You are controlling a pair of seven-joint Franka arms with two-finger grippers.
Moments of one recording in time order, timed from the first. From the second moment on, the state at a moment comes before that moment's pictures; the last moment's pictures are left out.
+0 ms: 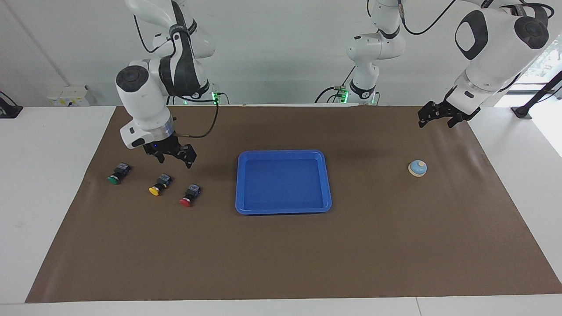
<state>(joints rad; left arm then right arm) 0.03 -0.03 -0.03 -1.73 -0.01 1.56 0.09 0.04 0.08 0.05 -2.05 -0.02 2.16 0.35</state>
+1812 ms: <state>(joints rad) -0.01 -0.04 -0.02 -1.69 -0.01 1.55 0.04 0.10 0.25 0.05 -1.94 -0.02 2.21 0.43</state>
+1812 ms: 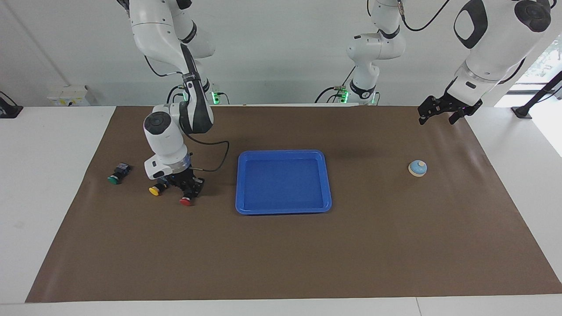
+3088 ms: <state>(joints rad) -0.01 -0.04 -0.02 -1.69 -0.01 1.55 0.04 0.41 0.39 0.06 -1.91 0.02 2.36 0.50</state>
